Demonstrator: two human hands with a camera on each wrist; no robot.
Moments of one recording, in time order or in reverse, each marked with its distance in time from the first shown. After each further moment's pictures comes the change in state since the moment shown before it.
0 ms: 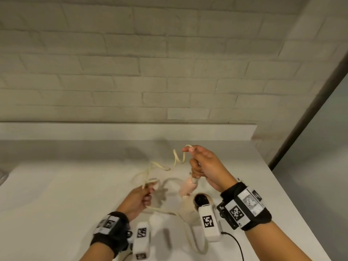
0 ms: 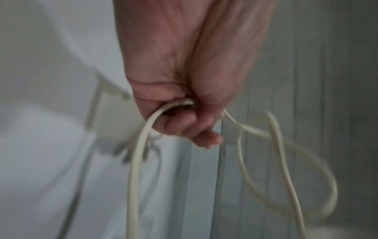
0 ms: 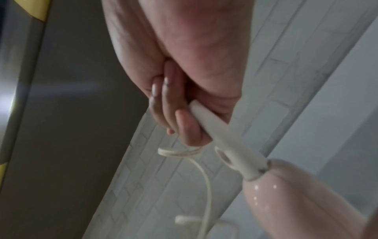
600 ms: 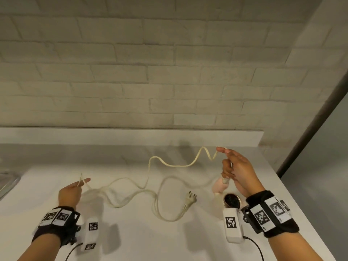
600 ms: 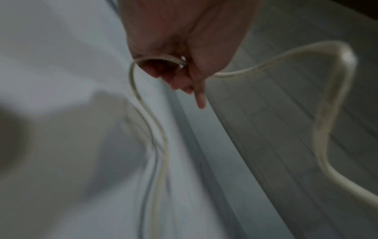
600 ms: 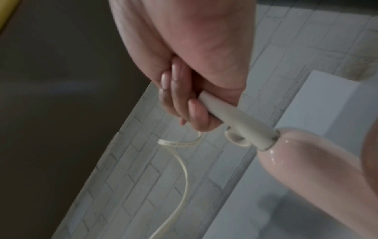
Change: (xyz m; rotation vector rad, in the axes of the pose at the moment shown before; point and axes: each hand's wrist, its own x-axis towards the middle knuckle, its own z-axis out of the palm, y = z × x) left_hand -0.024 0.090 -0.168 0.829 0.875 0.204; right_hand 0.005 0.009 -0.057 0.148 0.287 -0.066
